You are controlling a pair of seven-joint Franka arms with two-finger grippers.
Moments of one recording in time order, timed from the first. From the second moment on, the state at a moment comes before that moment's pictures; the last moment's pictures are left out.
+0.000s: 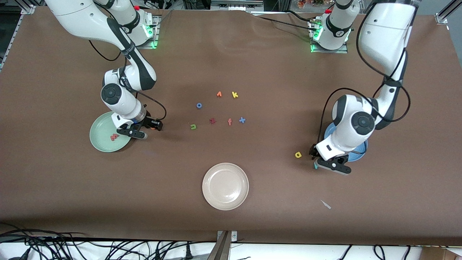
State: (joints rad) left arm -0.25 0.64 0.05 -1.80 -0.04 2.57 0.14; right arm 0.14 0.45 0.13 -2.22 -0.02 2.69 0.49
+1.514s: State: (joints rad) left arm -0.26 0.69 0.08 -1.78 -0.04 2.64 0.17; right arm 0.06 0.48 -0.02 -1.90 -0.03 2.16 0.14
